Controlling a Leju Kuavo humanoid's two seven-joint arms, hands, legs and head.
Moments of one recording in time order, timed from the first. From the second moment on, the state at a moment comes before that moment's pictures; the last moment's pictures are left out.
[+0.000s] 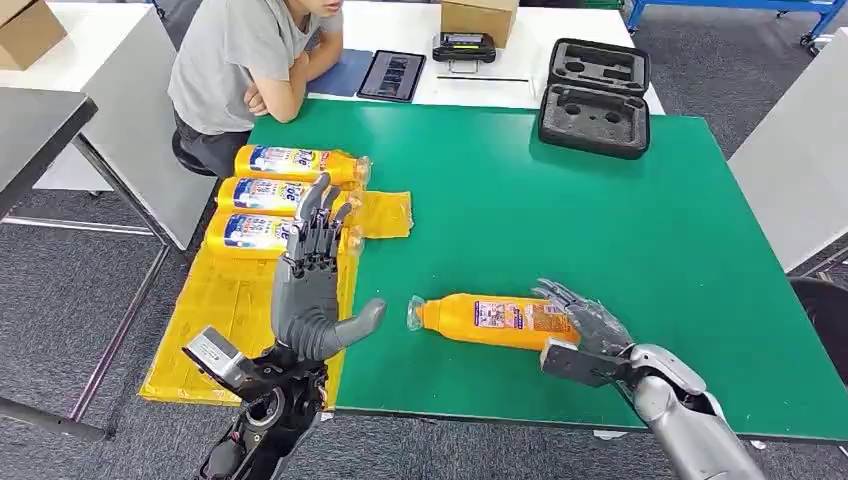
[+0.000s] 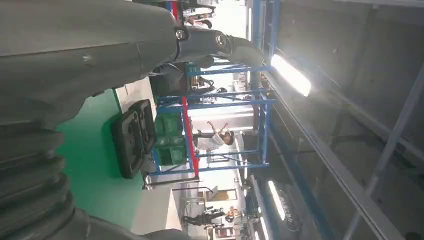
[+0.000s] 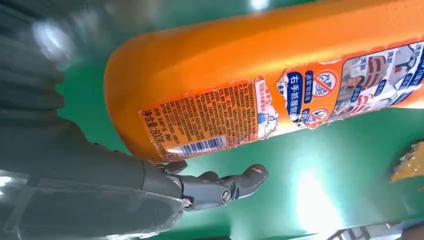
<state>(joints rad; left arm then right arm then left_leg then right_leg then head) -0.18 -0.12 -0.54 -1.56 -0.05 0.06 -0.70 -0.31 -0.34 0.37 -0.99 0.62 0.16 -0.49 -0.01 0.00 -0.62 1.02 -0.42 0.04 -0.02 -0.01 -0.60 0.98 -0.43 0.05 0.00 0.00</state>
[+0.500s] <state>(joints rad) -0.18 -0.12 -0.54 -1.56 -0.05 0.07 -0.70 -0.31 -0.34 0.36 -1.00 0.59 0.15 -0.49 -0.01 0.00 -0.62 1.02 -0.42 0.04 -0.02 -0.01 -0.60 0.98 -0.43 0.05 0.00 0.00</state>
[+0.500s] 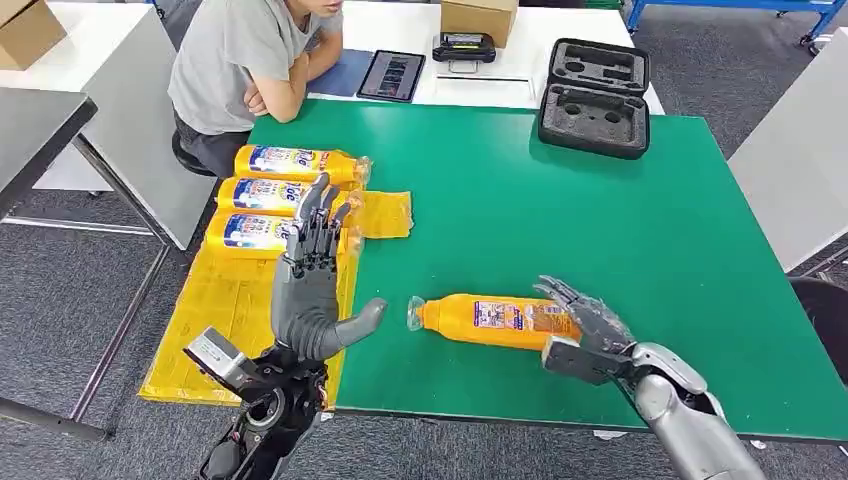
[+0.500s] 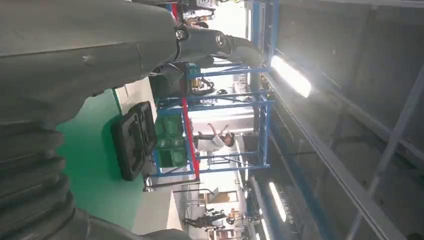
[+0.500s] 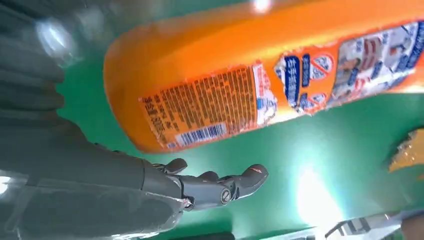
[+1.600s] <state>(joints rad) -0.19 -0.13 -0.56 -1.55 -0.05 0.07 -0.70 -0.27 -0.37 0.32 -1.00 0.56 0.22 -0.43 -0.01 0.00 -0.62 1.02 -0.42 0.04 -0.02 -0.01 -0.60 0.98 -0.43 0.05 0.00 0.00</state>
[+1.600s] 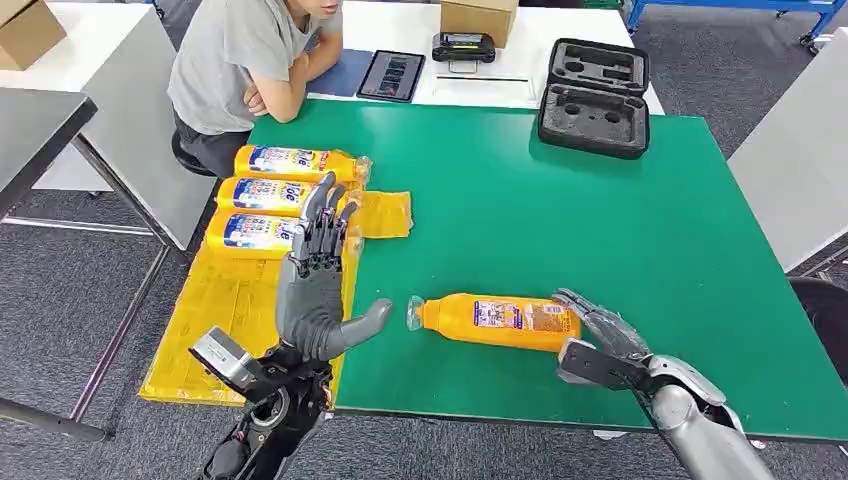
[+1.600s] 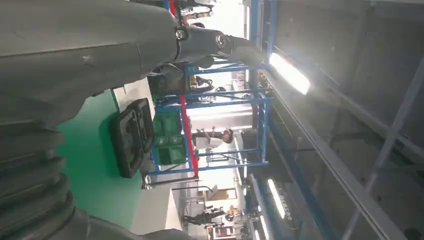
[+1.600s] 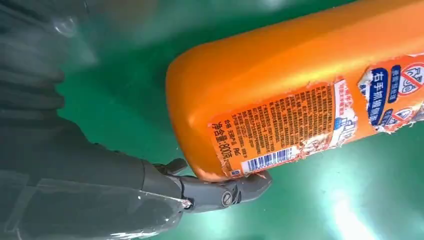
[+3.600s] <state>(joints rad) -0.21 -0.13 -0.58 -1.53 -0.05 0.10 -0.70 -0.36 -0.33 0.31 -0.87 0.57 0.19 -0.52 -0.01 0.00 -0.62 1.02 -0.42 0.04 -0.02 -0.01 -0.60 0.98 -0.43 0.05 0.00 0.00</state>
